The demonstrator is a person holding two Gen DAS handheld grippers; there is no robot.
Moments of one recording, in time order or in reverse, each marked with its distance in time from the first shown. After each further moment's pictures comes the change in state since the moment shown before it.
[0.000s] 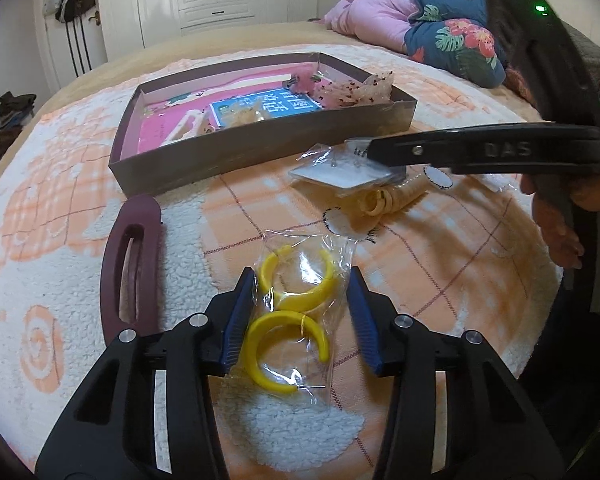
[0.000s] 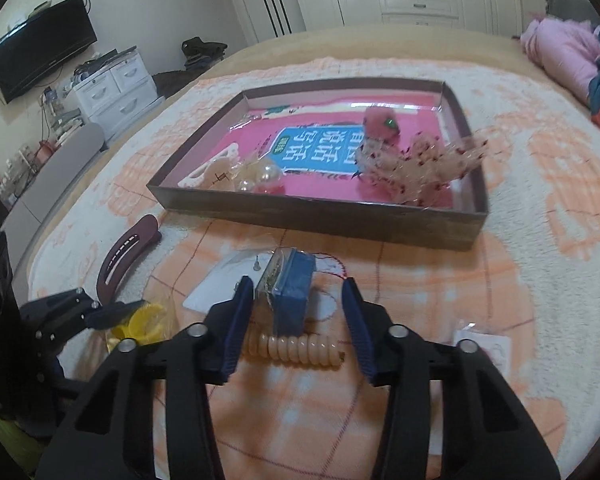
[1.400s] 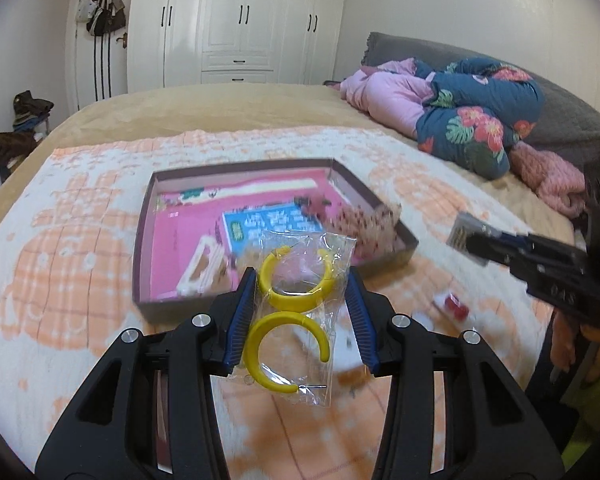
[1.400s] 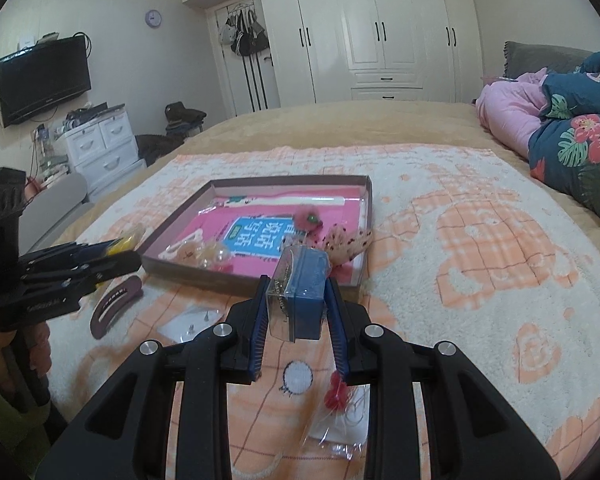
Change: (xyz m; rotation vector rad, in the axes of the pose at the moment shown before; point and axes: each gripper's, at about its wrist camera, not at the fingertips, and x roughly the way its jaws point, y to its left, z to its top) left arm -0.030 0.012 0.088 -0.118 -0.225 -0.017; right arm -0.101 -0.031 0.001 -0.041 -0.311 -0.145
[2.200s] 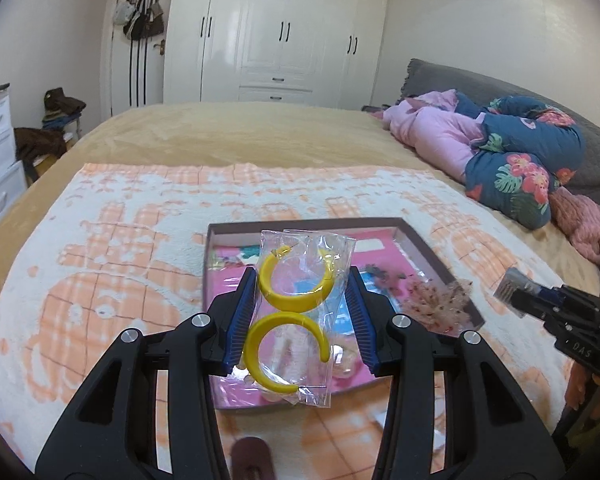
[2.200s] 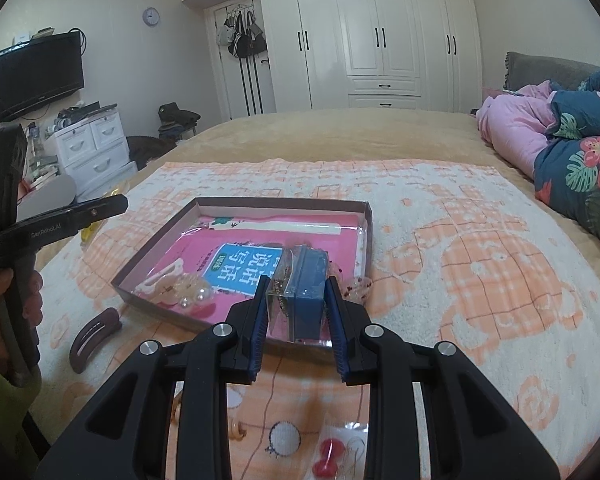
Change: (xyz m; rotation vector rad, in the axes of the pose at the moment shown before) left arm 0.020 0.070 0.055 -0.079 -0.056 0.103; right arm 0.043 0.000 0.038 -0.031 -0.006 -0.037
